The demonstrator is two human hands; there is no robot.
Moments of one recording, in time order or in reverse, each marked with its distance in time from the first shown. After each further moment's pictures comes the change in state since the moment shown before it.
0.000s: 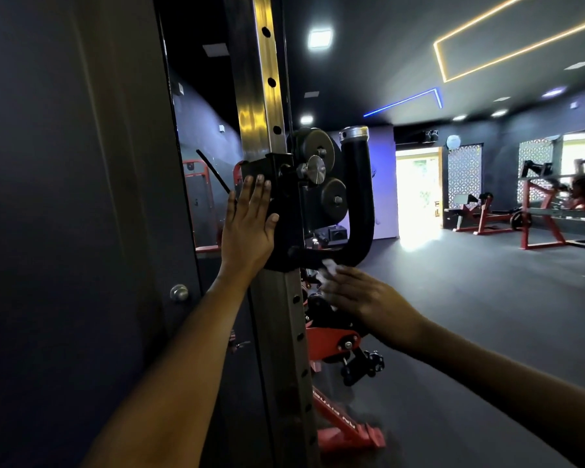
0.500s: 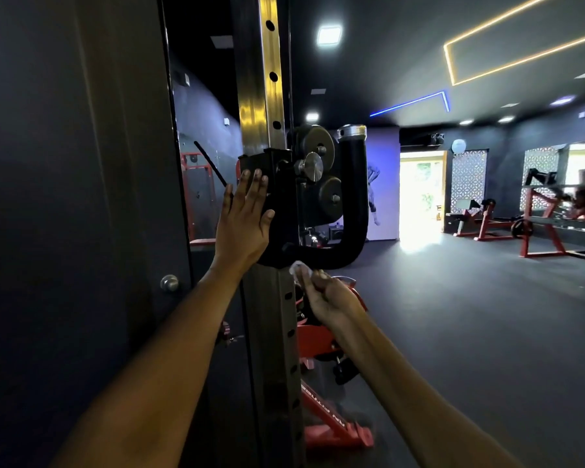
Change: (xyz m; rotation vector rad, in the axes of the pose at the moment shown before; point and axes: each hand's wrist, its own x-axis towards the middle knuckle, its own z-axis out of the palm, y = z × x) left_hand -0.001 0.001 0.002 0.031 0.046 0.024; right_hand 0.071 -0.036 0.016 2.478 0.731 1.643
